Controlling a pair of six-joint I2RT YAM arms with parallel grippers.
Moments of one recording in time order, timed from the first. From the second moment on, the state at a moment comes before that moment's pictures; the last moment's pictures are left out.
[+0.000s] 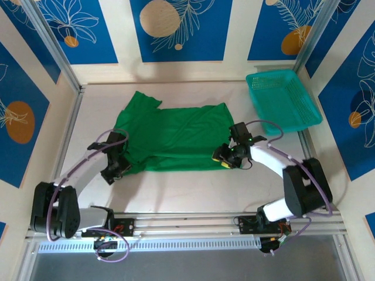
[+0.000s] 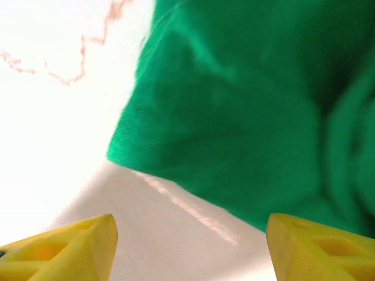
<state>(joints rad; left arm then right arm) -0.20 1.30 0.73 -0.91 -0.11 -0.97 0.34 1.49 0.79 -0.54 -0.38 0.75</state>
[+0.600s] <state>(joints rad) -0.14 1.40 0.68 -0.80 -0.31 -1.00 0.32 1.51 0.78 -0.72 -0.26 0.74</state>
